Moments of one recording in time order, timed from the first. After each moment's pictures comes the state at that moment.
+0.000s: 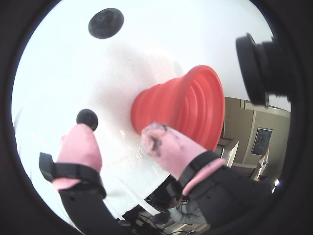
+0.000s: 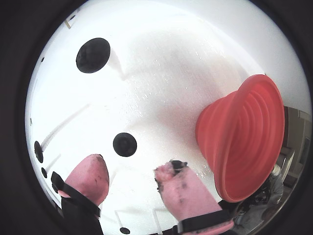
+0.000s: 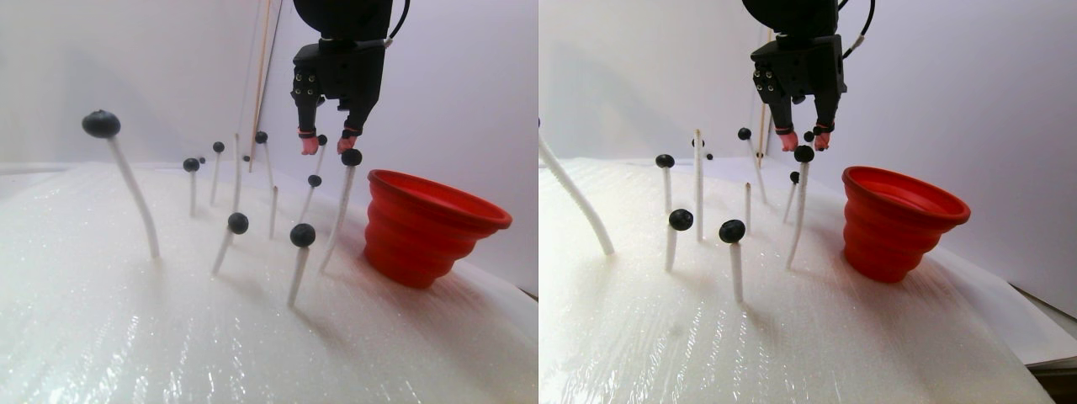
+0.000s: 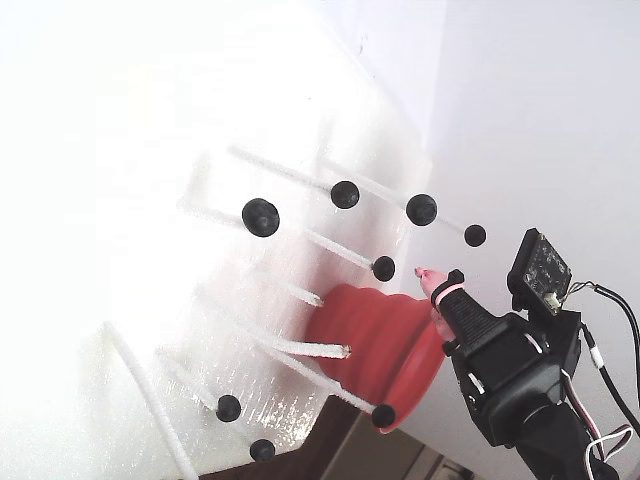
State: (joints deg) arm 19.2 99.1 125.4 0.9 -86.0
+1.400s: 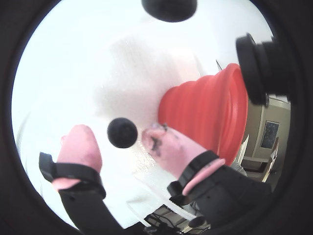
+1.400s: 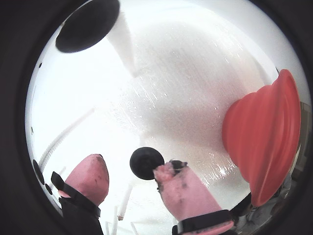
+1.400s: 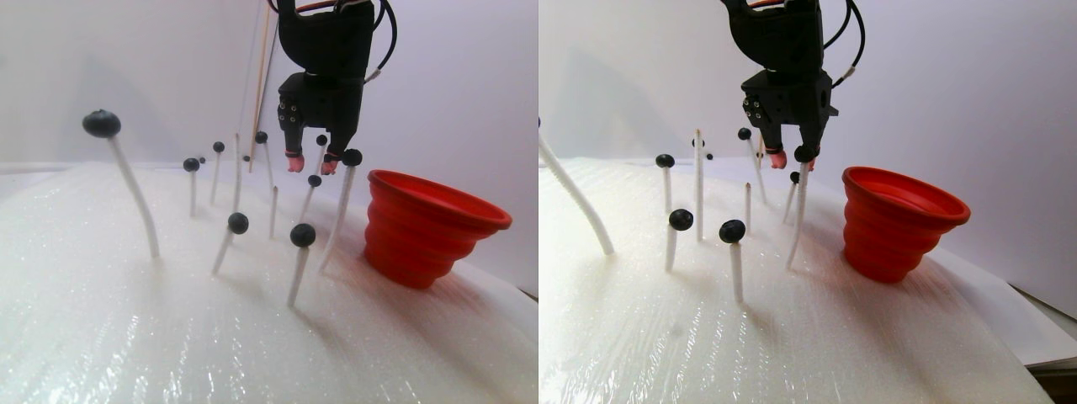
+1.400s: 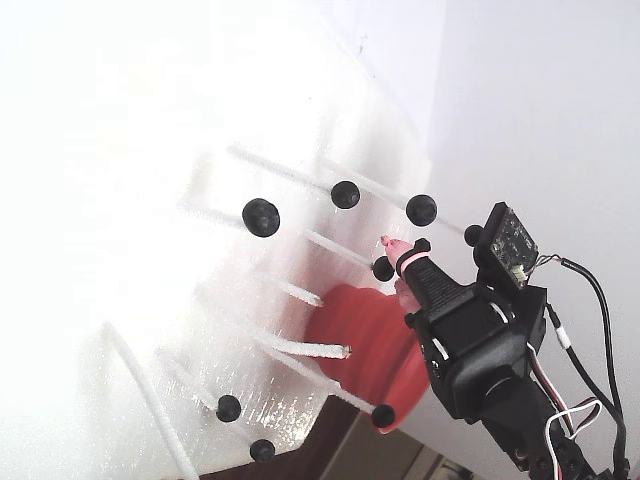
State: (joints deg) arm 15.8 89.3 121.7 -5.2 -79.2
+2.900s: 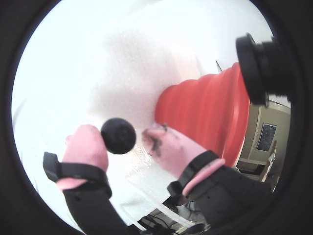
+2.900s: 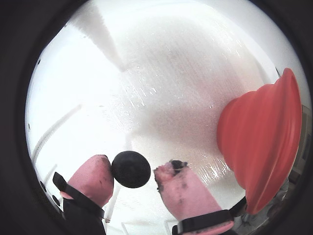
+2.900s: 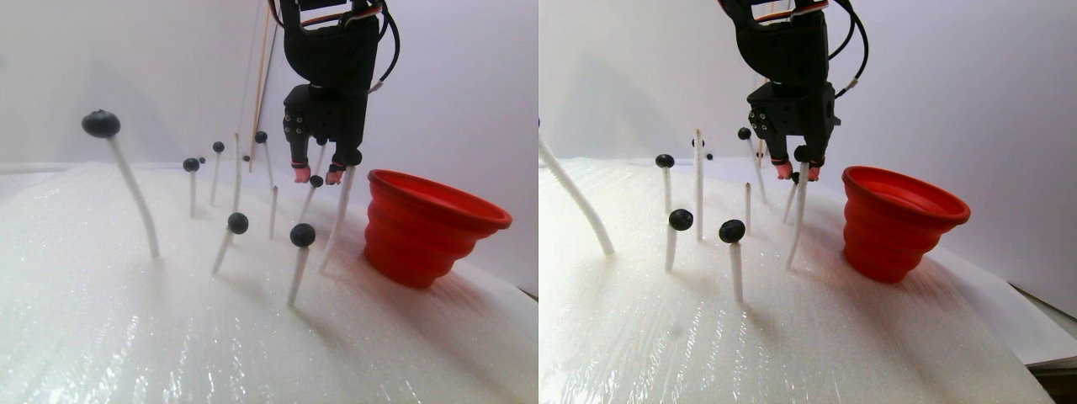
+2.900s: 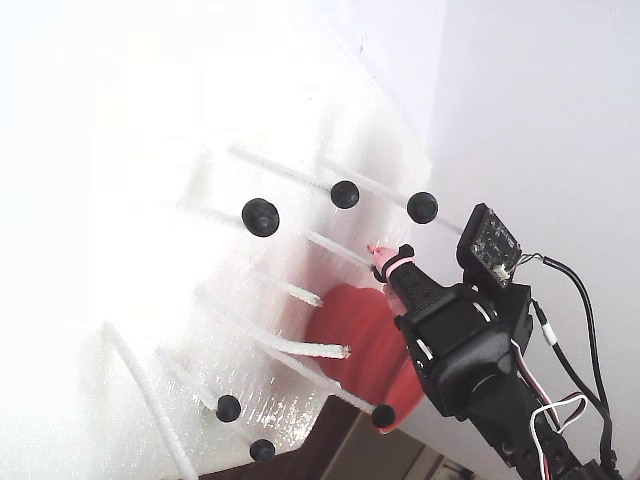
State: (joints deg) arm 16.7 85.0 119.9 -5.9 -81.7
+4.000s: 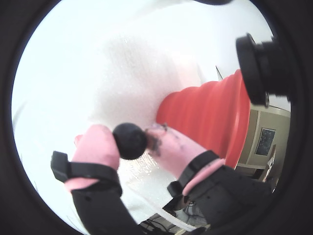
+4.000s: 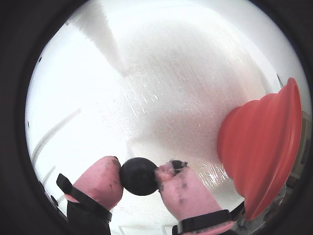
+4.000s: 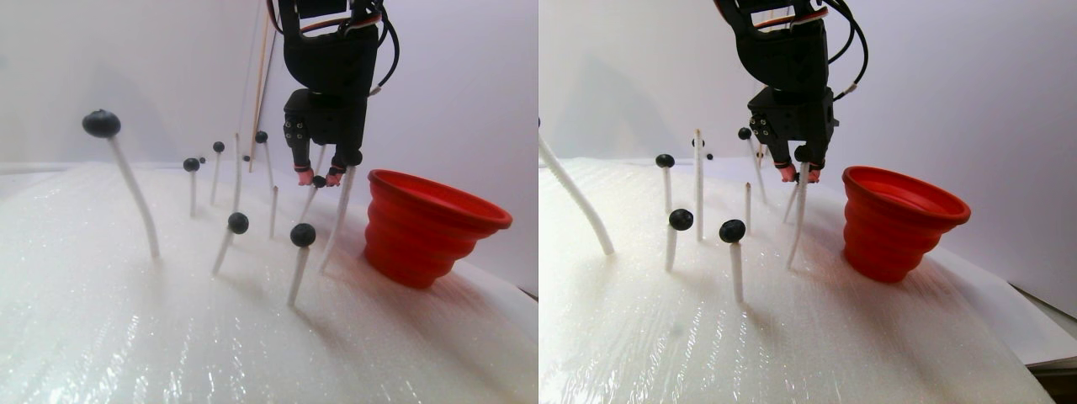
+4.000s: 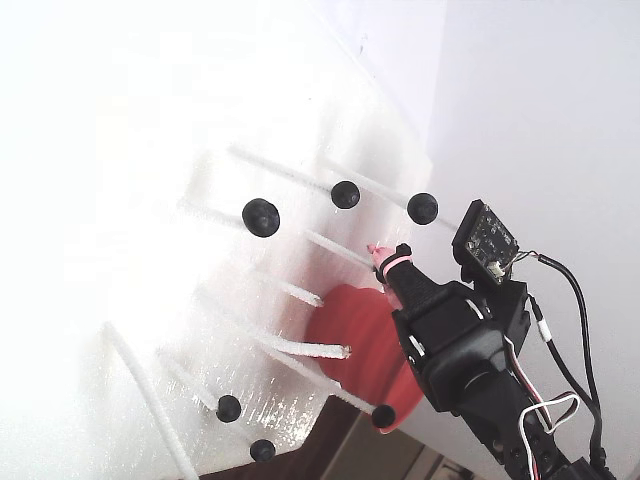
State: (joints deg) arm 16.7 83.1 119.9 -10.1 -83.3
